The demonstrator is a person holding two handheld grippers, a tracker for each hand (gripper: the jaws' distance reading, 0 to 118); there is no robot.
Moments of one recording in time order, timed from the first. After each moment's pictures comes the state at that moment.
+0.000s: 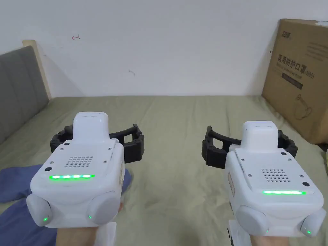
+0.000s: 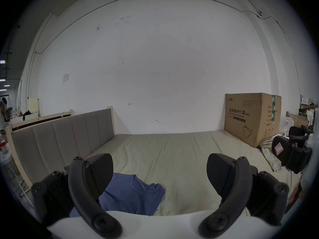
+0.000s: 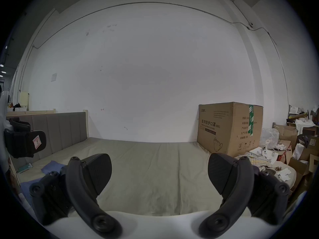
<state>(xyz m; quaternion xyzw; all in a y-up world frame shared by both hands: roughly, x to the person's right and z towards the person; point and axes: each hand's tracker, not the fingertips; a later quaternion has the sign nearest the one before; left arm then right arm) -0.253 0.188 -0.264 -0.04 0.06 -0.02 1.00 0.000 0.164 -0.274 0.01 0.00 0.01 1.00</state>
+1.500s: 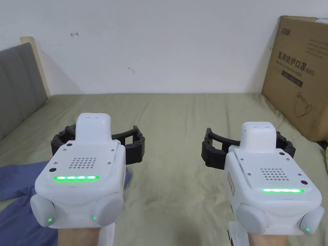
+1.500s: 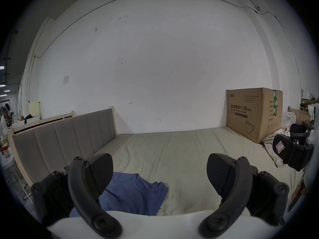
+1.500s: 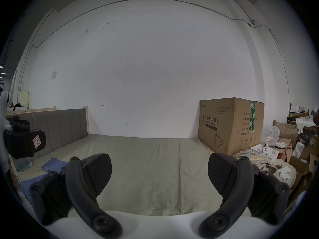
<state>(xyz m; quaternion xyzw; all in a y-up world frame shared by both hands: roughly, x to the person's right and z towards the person) -0.249 0.181 -0.267 -0.05 0.07 -0.04 1.00 0.001 0.159 -0.279 -0.01 0.00 0.01 1.00</state>
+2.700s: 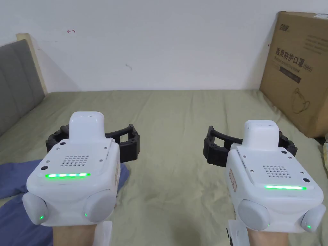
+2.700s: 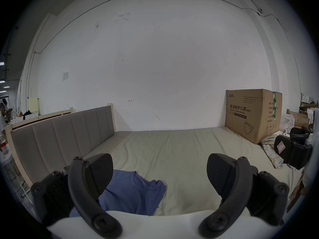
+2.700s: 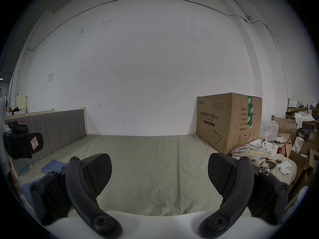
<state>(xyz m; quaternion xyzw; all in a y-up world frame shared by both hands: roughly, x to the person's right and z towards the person) -0.255 0.178 -0.269 -0.05 0.06 -0.02 1.00 0.008 0.156 -0.279 -0.02 0.00 0.00 1.00</state>
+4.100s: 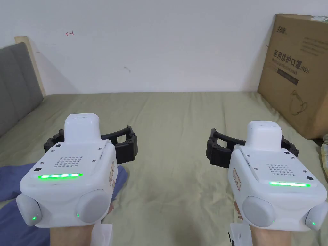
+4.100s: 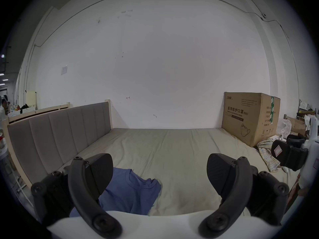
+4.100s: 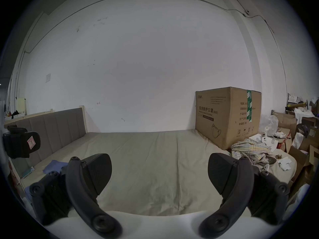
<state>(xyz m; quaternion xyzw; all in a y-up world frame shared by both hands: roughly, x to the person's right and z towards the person) -0.259 0.180 -0.270 -0.06 0.05 0.00 1.00 0.017 0.161 -0.281 -0.05 -0.01 -0.02 1.00</state>
